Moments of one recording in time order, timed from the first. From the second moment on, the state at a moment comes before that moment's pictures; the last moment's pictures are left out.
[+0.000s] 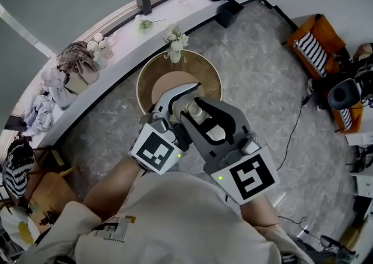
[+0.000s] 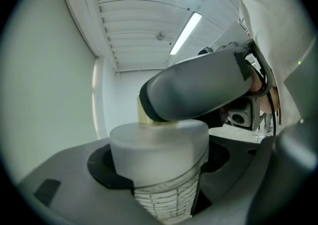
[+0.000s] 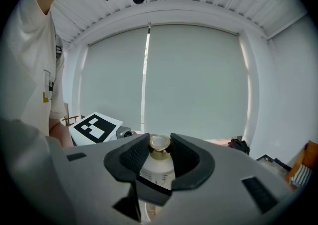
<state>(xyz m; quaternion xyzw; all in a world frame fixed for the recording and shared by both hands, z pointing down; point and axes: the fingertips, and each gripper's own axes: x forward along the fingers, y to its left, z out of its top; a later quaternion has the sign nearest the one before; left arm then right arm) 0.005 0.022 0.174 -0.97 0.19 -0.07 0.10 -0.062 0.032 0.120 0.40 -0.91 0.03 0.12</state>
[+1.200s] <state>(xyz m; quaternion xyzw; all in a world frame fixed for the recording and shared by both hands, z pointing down) 0.036 -0.094 0.206 -0.98 0.18 -0.06 0.09 -0.033 -0.088 0.148 0.40 -0.91 0.05 0.11</state>
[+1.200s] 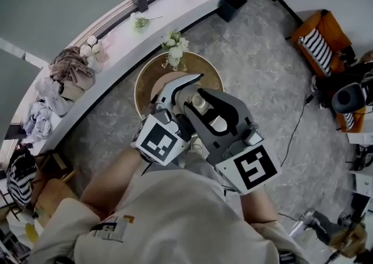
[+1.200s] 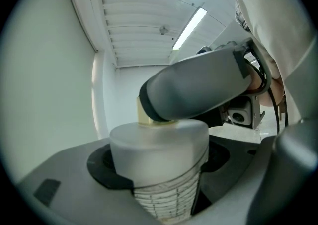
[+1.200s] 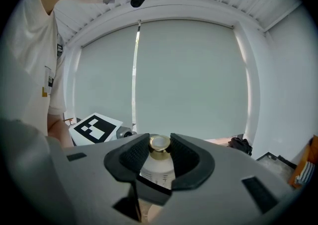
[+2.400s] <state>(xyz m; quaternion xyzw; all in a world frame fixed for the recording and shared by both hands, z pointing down) 0.087 -0.189 0.360 -0.98 0.19 -0.04 0.08 0.016 -0.180 0.311 0.38 -0.91 0.03 0.17</state>
